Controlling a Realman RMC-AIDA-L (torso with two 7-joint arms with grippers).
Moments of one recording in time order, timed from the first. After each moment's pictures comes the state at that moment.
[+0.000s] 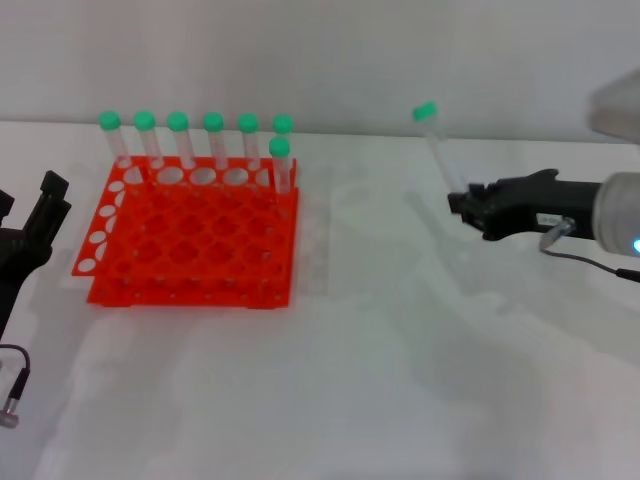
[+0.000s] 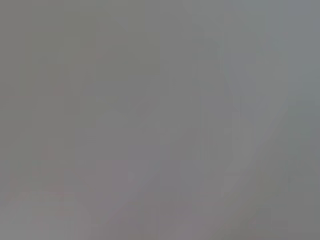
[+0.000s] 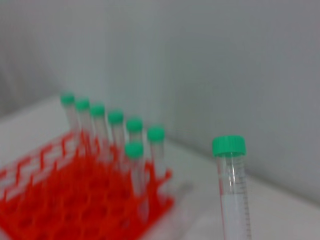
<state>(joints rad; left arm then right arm) -0.29 -2.08 -1.17 -0.19 -0.51 -1.36 2.49 0.37 2.01 -1.60 -1.40 1.04 0.78 -0.71</state>
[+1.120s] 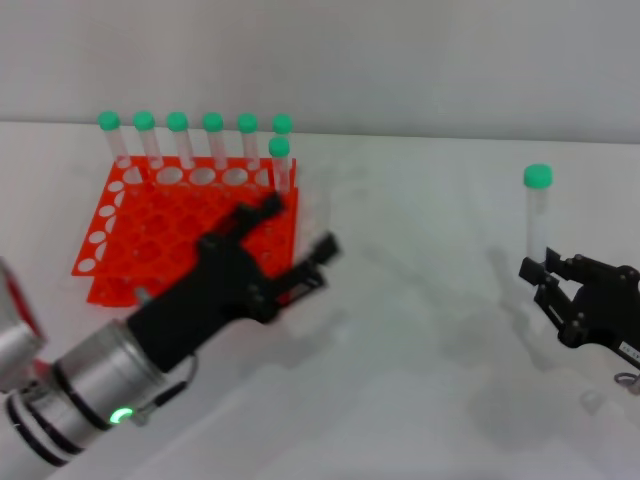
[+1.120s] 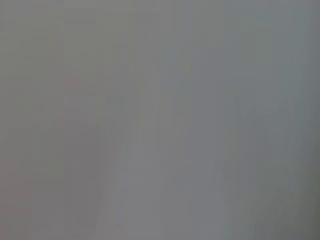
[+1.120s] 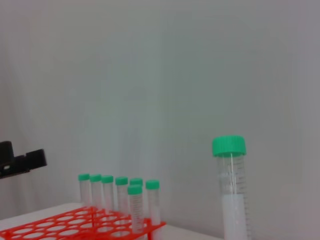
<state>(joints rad) -0.43 -2.07 -1.17 -0.20 0.13 -1.49 2.49 0.35 2.03 -1.55 -0.32 2.55 1.25 -2.50</state>
